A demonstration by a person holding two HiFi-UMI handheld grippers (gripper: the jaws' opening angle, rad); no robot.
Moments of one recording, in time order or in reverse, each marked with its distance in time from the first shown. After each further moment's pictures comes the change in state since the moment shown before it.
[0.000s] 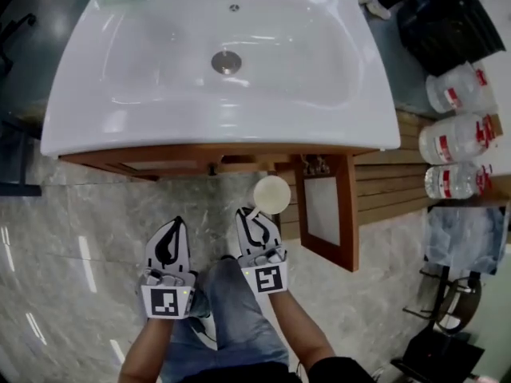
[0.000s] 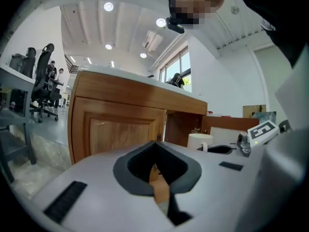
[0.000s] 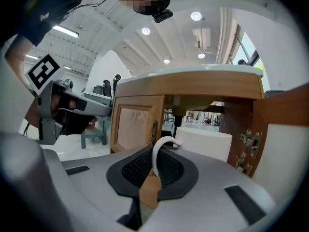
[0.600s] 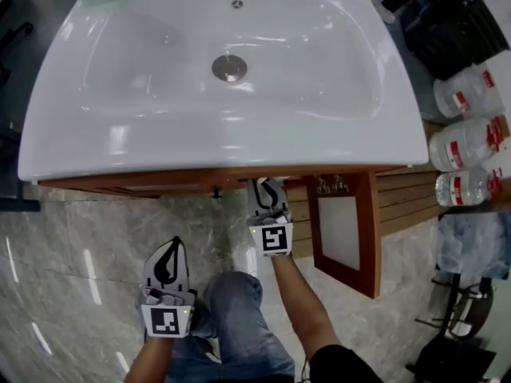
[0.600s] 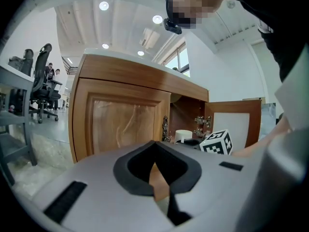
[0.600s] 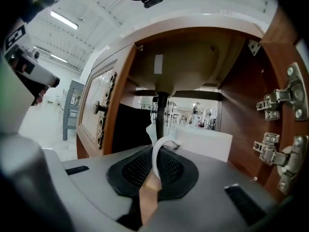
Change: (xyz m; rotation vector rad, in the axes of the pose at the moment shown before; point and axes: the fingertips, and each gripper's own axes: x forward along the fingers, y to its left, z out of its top) left arm 0.014 0.022 -0.048 0.039 0.019 0.002; right arm 0.118 -0.082 -0.070 -0.069 -0.051 -0.087
